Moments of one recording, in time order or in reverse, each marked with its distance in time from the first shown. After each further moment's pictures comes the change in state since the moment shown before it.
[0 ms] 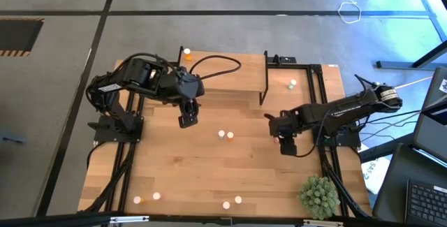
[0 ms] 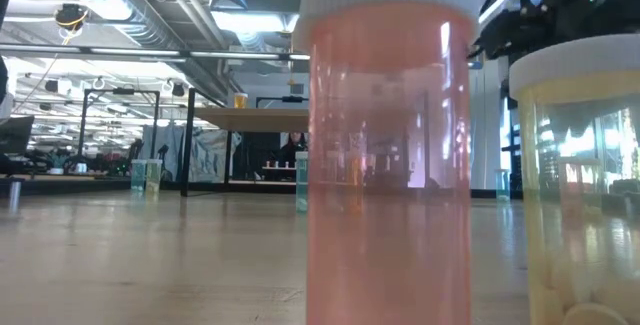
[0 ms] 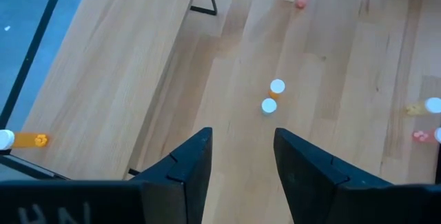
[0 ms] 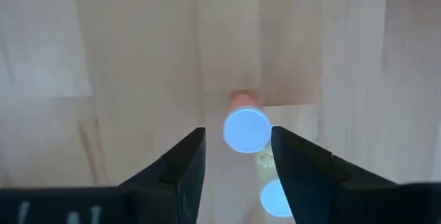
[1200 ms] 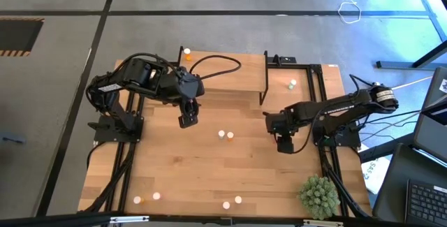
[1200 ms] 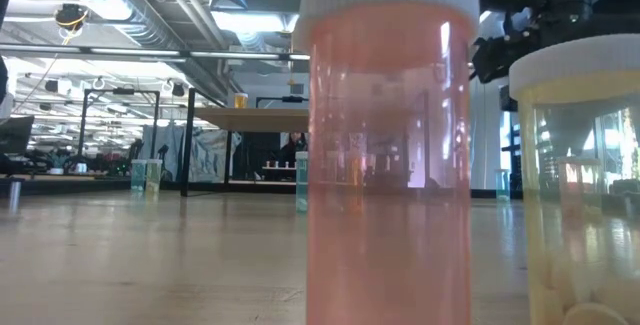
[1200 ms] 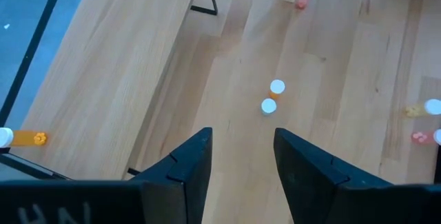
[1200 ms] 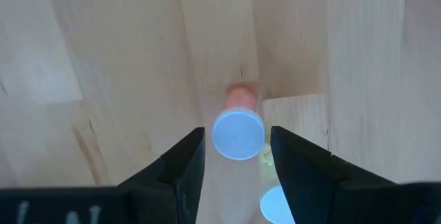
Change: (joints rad) left arm 0.001 0.000 0.000 0.000 0.000 -0.008; right arm -0.070 0.063 -0.010 0.015 -0.077 0.005
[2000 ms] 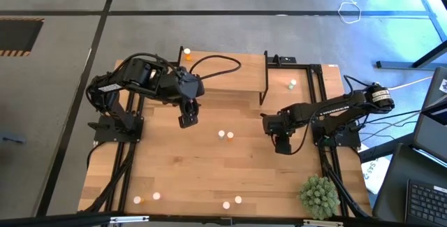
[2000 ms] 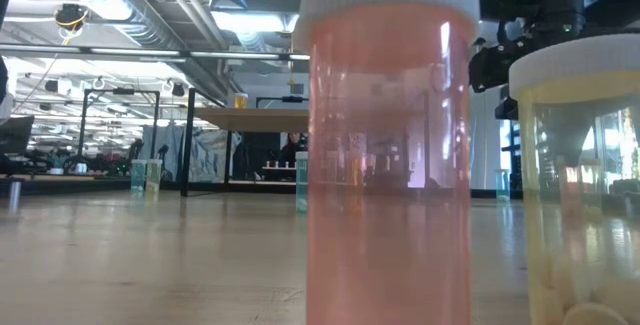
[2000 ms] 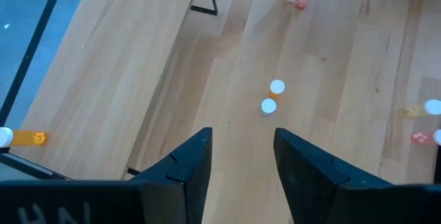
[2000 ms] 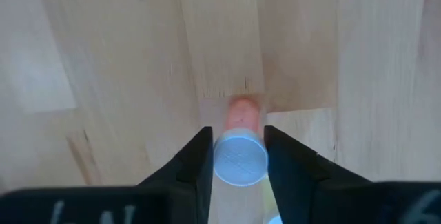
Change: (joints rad) left arm 0.000 0.000 0.000 0.000 0.000 -0.001; right arm 0.000 0.053 0.001 0.042 -0.003 -0.011
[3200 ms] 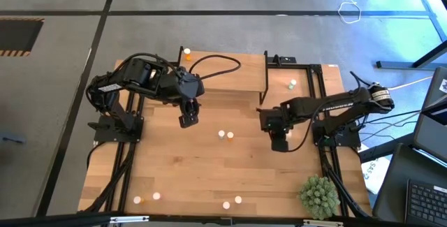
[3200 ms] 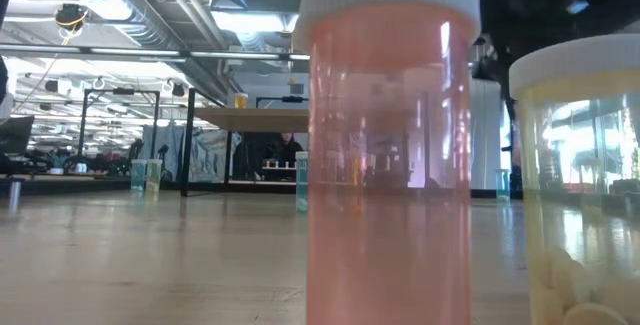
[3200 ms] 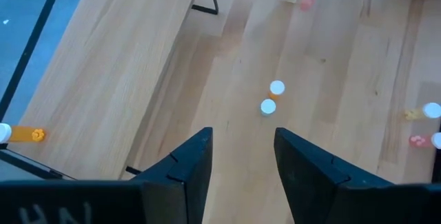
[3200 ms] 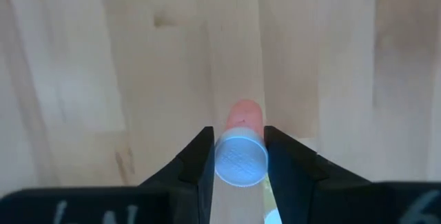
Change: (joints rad) left arm 0.000 0.000 0.000 0.000 -0.003 -0.020; right arm -0.005 0.000 0.234 -0.135 0.001 -0.024
